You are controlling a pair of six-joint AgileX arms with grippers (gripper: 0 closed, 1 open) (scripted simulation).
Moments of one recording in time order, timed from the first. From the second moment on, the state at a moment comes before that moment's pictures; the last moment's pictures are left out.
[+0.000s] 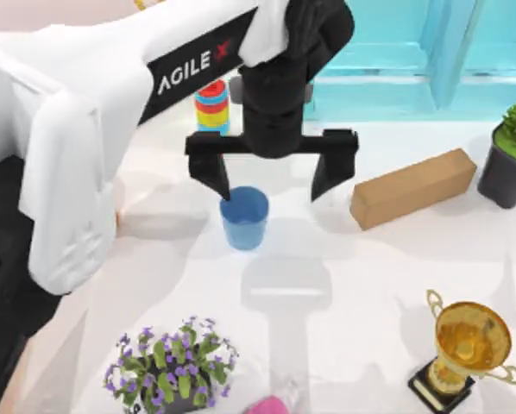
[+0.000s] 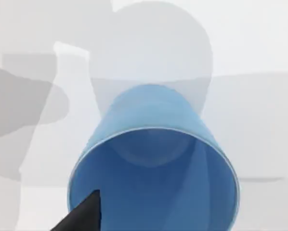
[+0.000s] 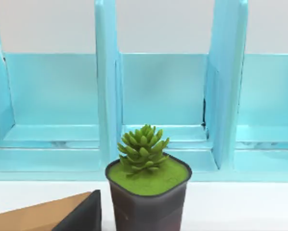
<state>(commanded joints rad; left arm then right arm) -0.66 2.44 2.22 -1.36 0.01 -0.62 0.00 0.00 0.00 0.00 0.00 0.00</state>
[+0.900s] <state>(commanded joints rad) -0.66 2.42 2.03 -1.17 0.01 -0.63 0.00 0.00 0.00 0.00 0.00 0.00</state>
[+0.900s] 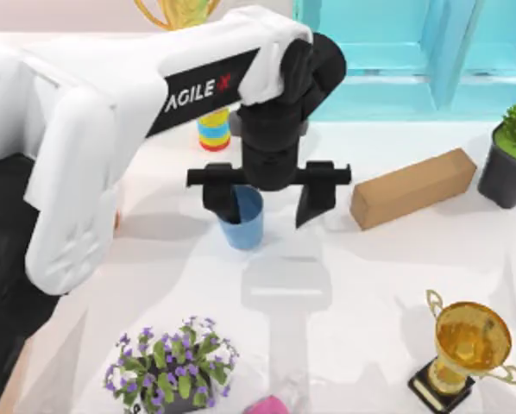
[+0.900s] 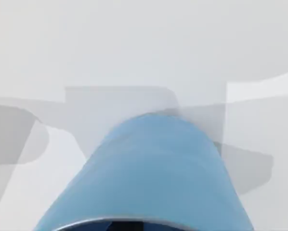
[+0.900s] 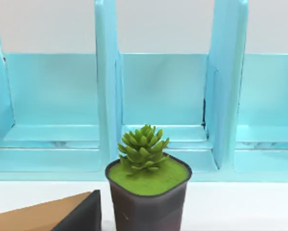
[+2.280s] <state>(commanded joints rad) -0.43 2.28 2.00 -1.10 -0.03 -0.44 0.00 0.00 0.00 0.00 0.00 0.00</state>
